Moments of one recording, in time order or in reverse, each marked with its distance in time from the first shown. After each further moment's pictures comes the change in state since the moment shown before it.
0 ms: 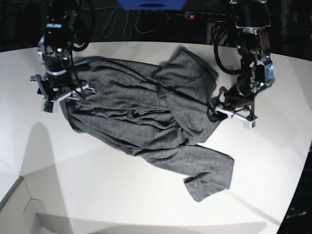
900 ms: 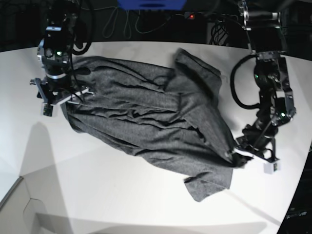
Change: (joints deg) left arm -10.7 -6.2 0.0 7.8 -0.6 -0.2 0.1; right arm 1.4 0.1 0.0 -0.1 0.0 0.0 0.0
